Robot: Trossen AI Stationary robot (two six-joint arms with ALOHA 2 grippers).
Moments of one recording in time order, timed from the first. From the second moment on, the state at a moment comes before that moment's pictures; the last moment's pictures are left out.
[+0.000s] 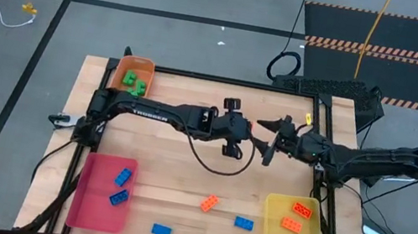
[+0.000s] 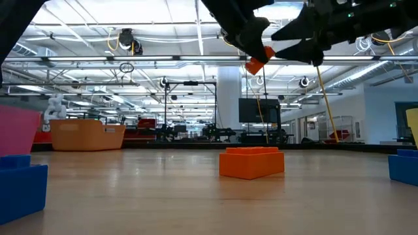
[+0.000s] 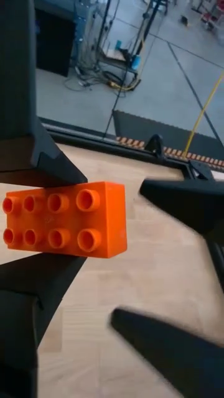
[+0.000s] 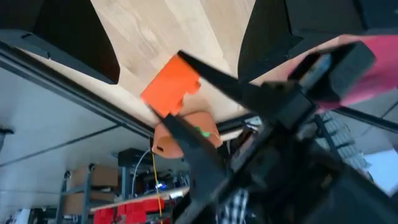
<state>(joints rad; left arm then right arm) 0.00 2.06 1.87 -0.51 -0.47 0.32 0.01 0.84 0.39 0.31 0.36 0.23</state>
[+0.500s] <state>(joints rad) -0.02 2.06 1.87 -0.52 -0.51 0.32 -0.06 1.01 0.38 0.48 0.36 0.28</state>
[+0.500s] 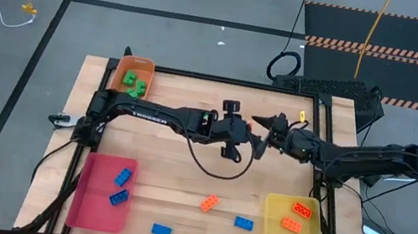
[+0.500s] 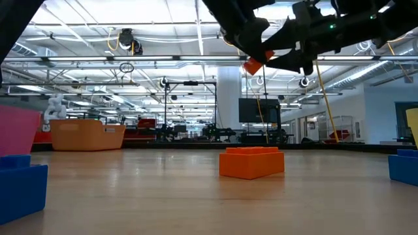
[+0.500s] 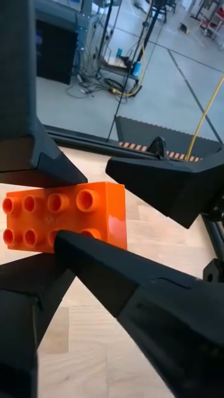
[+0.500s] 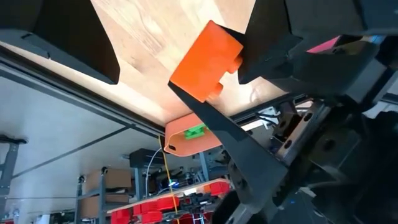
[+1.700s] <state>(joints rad) -0.01 2.06 1.87 -0.63 -0.63 0.25 -0.03 0.75 0.38 -0.08 0.14 0.22</state>
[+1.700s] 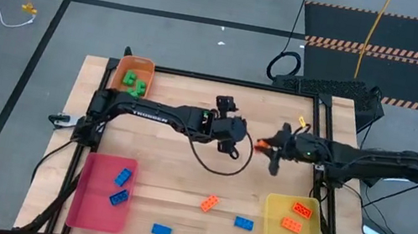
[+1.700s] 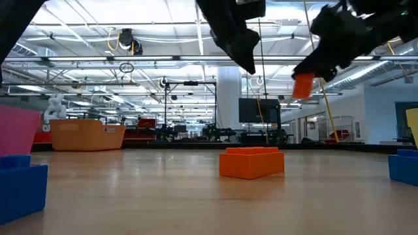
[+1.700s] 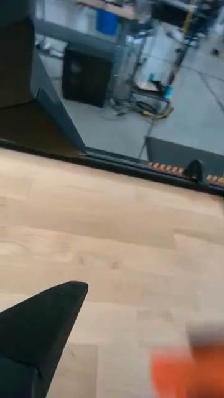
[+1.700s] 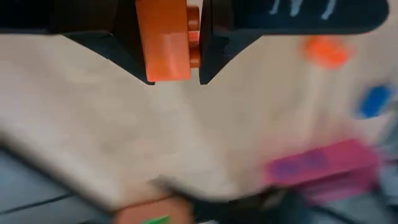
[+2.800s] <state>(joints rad) -0.11 2.06 1.87 -0.74 -0.26 0.00 0.49 0.62 0.38 -0.63 -0.33 0.73</state>
